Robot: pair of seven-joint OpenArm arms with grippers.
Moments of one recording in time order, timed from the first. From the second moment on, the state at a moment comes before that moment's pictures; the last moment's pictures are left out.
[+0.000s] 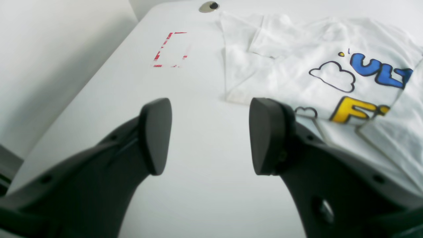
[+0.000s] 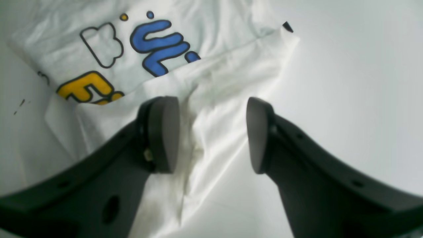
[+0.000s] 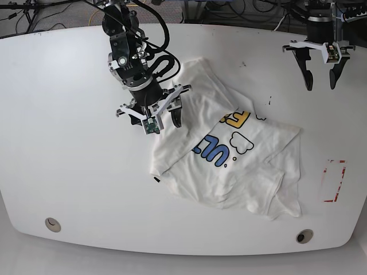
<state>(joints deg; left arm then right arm) 42.8 -3.8 -23.8 114.5 -7.2 -9.1 -6.3 -11.4 3.3 -13.1 109.9 3.5 4.7 -39.4</state>
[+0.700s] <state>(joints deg) 43.3 -3.7 -23.8 114.5 -7.2 -10.2 -5.6 0.6 3.4 -13.5 98.4 3.5 7.8 -42.8</state>
